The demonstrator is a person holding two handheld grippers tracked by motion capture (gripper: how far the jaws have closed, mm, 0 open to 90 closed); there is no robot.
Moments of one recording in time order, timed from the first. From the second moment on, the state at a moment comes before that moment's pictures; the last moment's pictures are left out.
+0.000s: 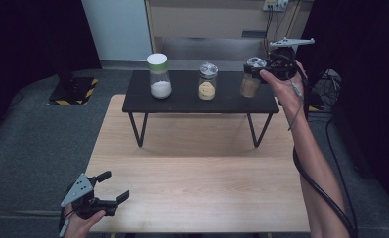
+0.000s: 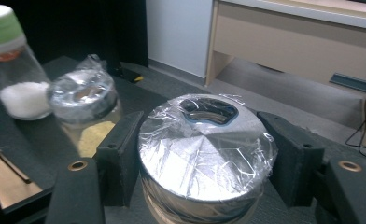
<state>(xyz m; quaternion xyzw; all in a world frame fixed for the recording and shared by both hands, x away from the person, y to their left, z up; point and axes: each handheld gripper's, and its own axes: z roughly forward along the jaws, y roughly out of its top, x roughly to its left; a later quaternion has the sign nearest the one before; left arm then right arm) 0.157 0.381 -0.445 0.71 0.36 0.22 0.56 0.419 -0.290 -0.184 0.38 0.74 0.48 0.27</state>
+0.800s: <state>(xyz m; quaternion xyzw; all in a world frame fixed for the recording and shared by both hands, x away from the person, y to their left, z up) 0.157 0.381 -0.445 0.71 0.36 0.22 0.56 0.437 -0.282 -0.208 0.40 0.75 0.45 0.28</state>
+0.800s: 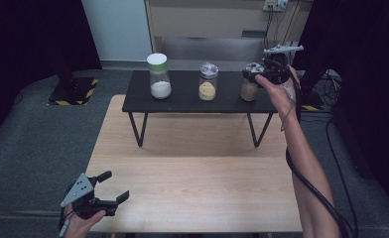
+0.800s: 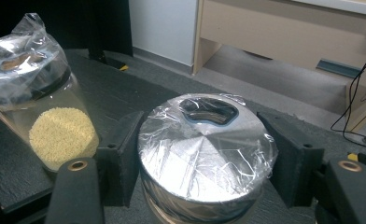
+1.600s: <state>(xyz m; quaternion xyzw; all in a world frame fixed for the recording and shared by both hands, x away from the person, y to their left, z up) 0.157 0.381 -0.445 0.71 0.36 0.22 0.56 0.439 -0.293 -0.222 0.41 0.73 0.49 0.26</state>
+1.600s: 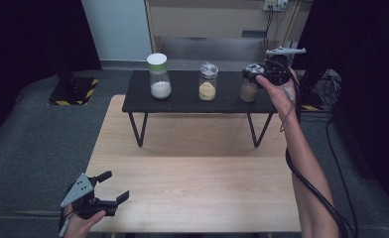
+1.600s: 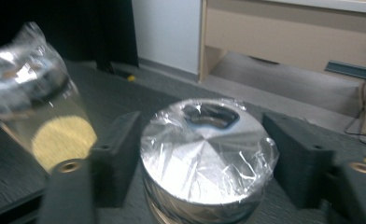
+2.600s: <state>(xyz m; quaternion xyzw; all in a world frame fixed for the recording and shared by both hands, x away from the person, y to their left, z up) 0.157 0.380 -0.445 0.71 0.36 0.22 0.56 0.405 -0.312 -0.198 0.35 0.71 0.53 0.29</state>
